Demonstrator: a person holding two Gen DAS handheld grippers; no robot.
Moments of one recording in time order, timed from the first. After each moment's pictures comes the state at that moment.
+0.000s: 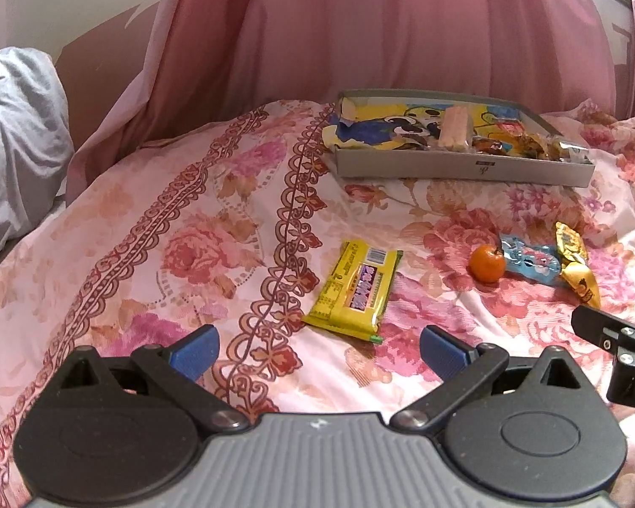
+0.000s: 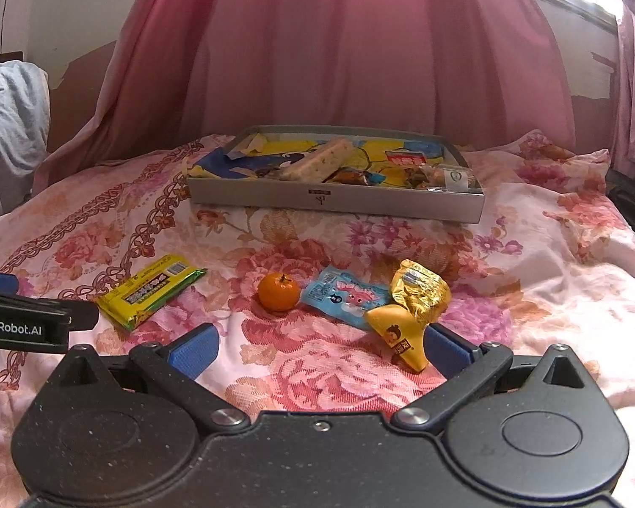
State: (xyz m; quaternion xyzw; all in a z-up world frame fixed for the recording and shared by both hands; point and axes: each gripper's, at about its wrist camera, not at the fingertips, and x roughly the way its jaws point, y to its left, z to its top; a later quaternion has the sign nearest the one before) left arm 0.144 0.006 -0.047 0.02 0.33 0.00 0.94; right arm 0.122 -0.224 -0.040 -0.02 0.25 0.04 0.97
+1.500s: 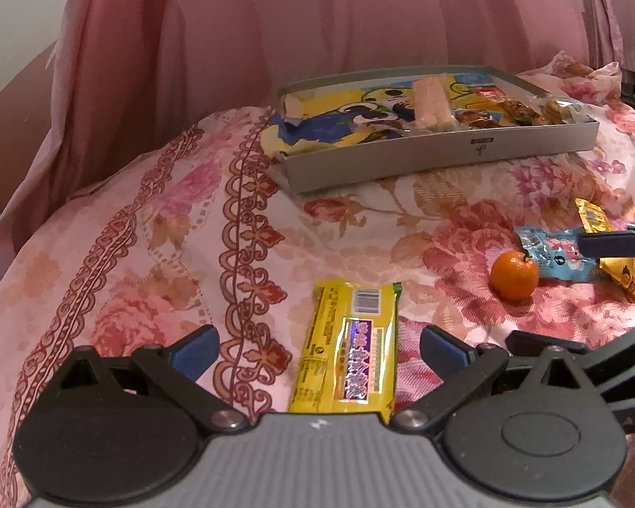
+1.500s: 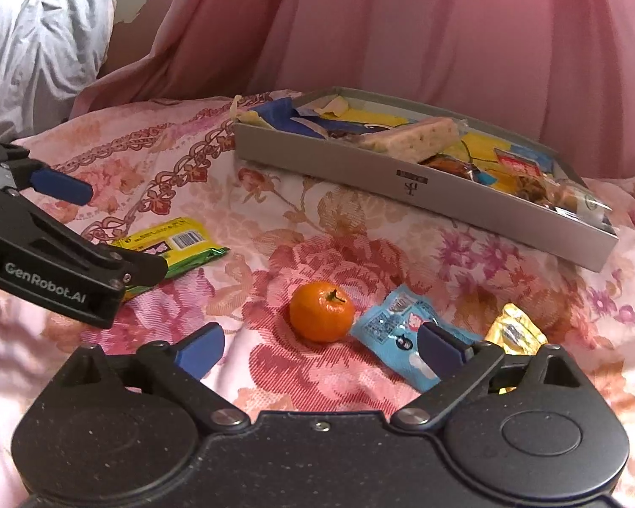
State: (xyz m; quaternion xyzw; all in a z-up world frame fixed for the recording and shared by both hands) left arm 0.227 -0.009 -0.081 0.10 0.32 -0.07 0.94; right arm 0.218 -0.198 -0.085 -0.12 0.27 0.16 0.94
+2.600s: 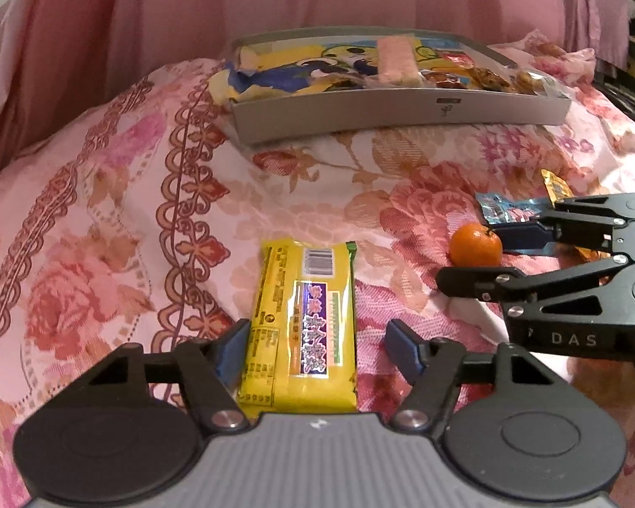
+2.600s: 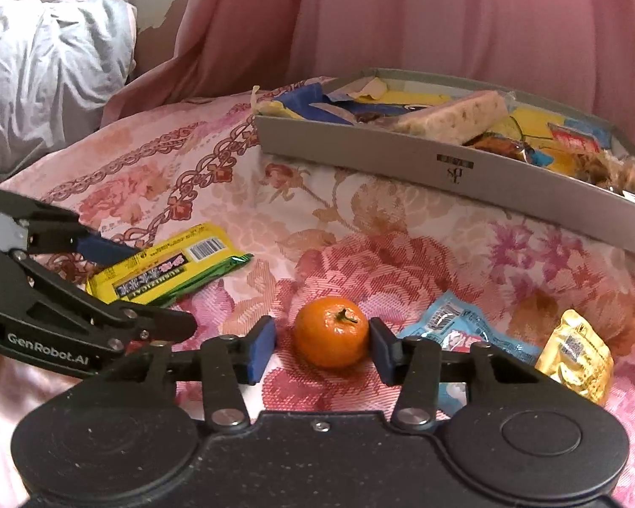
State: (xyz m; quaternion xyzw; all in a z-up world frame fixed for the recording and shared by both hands) left arm 0.240 -0.008 -0.096 0.07 0.38 -0.13 0.91; right arm 0.253 -0.205 -0.090 -0.07 0.30 0.23 0.92
